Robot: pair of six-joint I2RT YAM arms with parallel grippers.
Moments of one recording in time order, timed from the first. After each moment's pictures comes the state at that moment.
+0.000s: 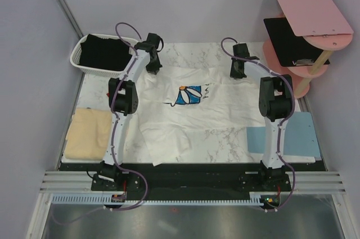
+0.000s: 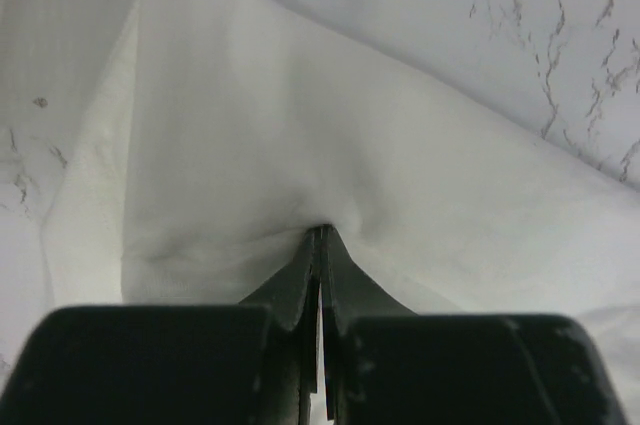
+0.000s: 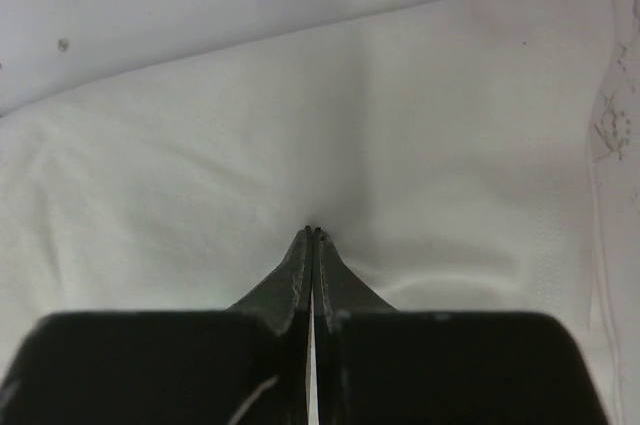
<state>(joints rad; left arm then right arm) -0.26 2.62 2.50 -1.00 -0.17 -0.50 0.14 2.25 1.74 -0.43 0.20 0.28</state>
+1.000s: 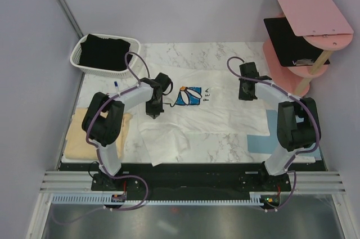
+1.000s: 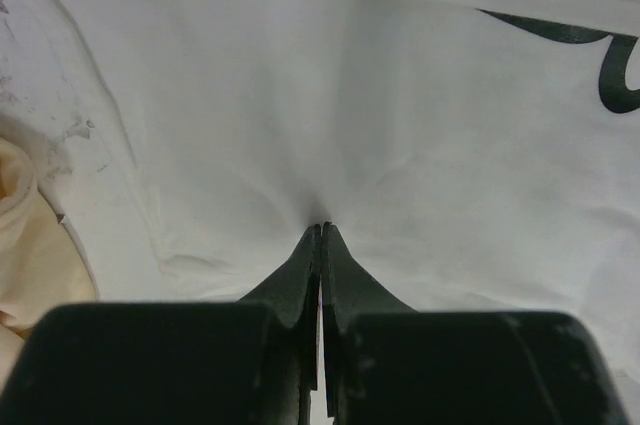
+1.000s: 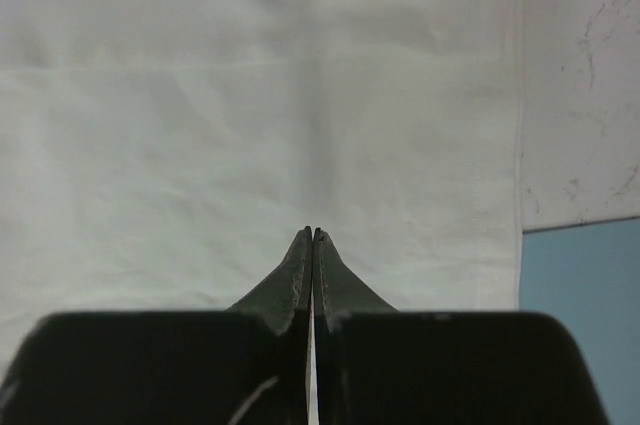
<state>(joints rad) -0.51 1.86 1.26 -0.81 -0.24 -0.54 0.18 1.70 1.14 -0.46 0.25 0.27</state>
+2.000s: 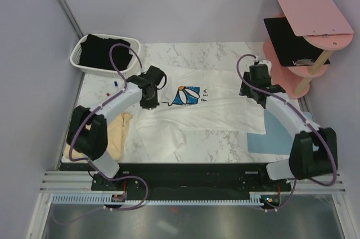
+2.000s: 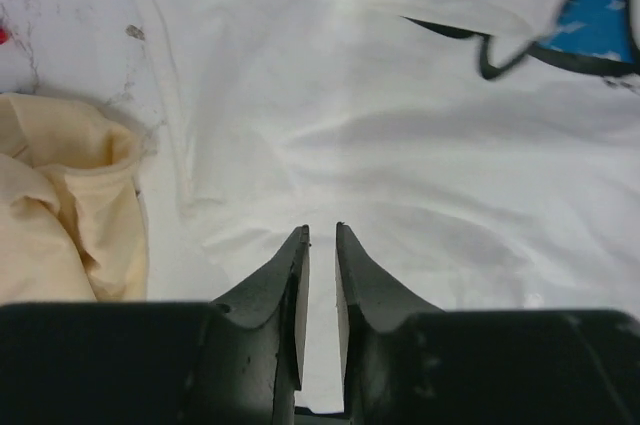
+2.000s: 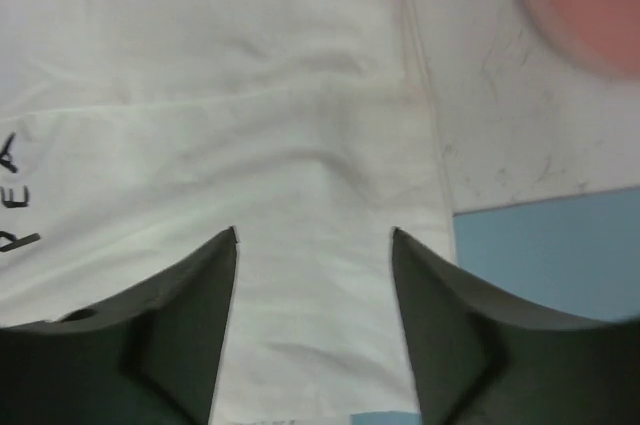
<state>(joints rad) -0.46 1.71 1.25 -0.82 -0.29 -0.53 0.18 1.48 1.01 -0.39 0.30 0.30</state>
